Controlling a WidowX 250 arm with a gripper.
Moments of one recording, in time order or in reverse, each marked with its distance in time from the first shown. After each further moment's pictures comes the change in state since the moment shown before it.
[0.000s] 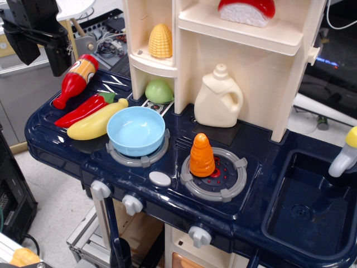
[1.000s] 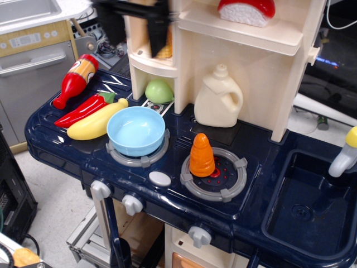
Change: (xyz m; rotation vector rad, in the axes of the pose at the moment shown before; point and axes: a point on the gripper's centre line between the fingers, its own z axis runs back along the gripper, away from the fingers) arm 0.015 -0.151 0.069 -0.137 0.073 0.066
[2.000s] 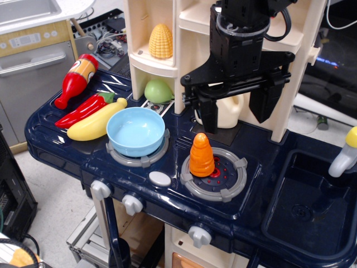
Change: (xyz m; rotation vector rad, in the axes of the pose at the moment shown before) arm -0.035 -0.106 -0.039 0.002 -0.075 0.676
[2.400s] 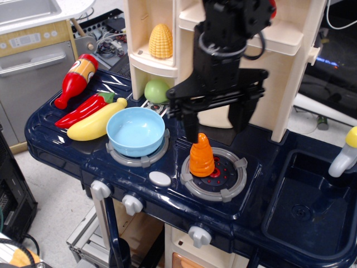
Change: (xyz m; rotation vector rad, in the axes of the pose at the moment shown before) arm 0.017 0.019 -0.030 0.067 0.006 0.048
